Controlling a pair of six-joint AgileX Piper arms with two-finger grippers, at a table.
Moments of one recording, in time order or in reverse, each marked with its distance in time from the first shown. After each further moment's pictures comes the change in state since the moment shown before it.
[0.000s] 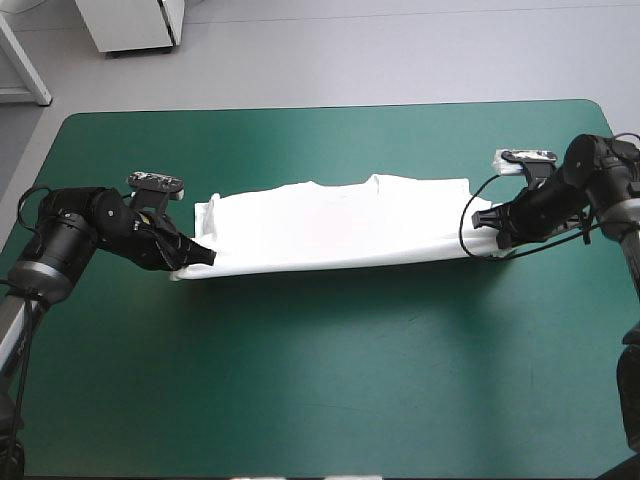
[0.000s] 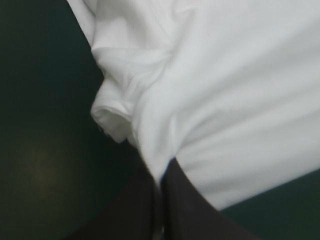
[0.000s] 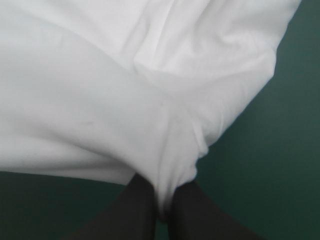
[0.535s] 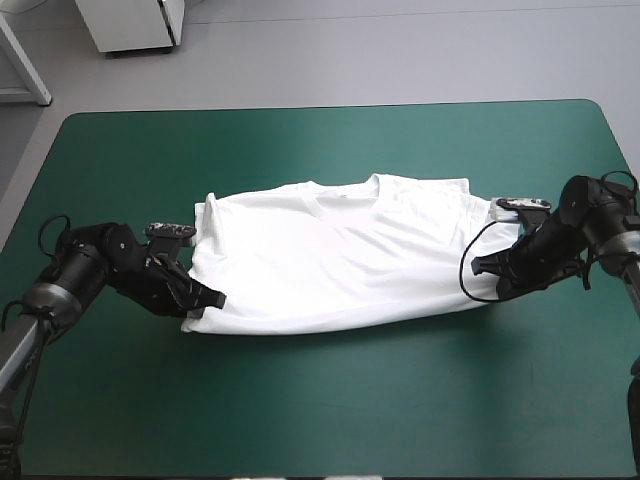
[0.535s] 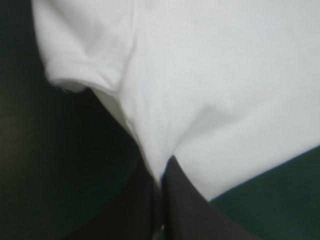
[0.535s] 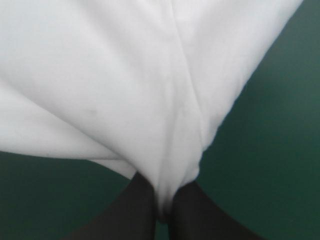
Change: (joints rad) left arm 0.000 -0.022 0.225 -0.131 0.006 0.031; right arm 0.000 -0.080 0.255 0.015 -0.009 -0.031
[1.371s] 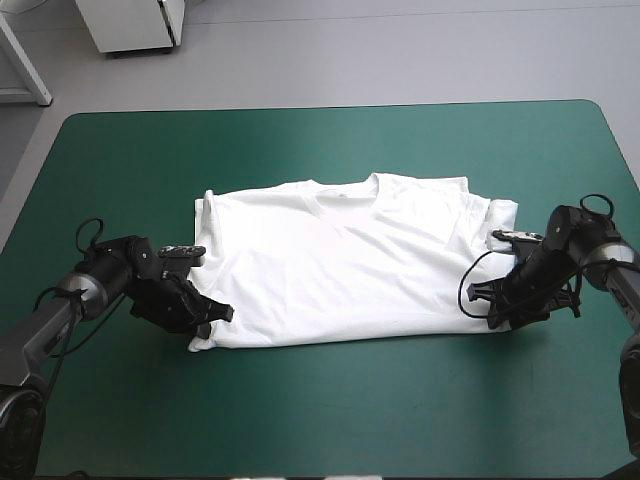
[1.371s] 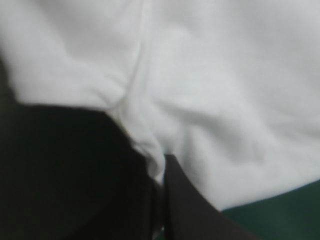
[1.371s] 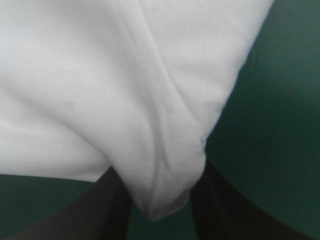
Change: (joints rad) left arm 0.008 0.150 0.099 -0.032 -0.109 0.000; right arm -0.001 0.065 0.164 -0.007 -0.114 0.026
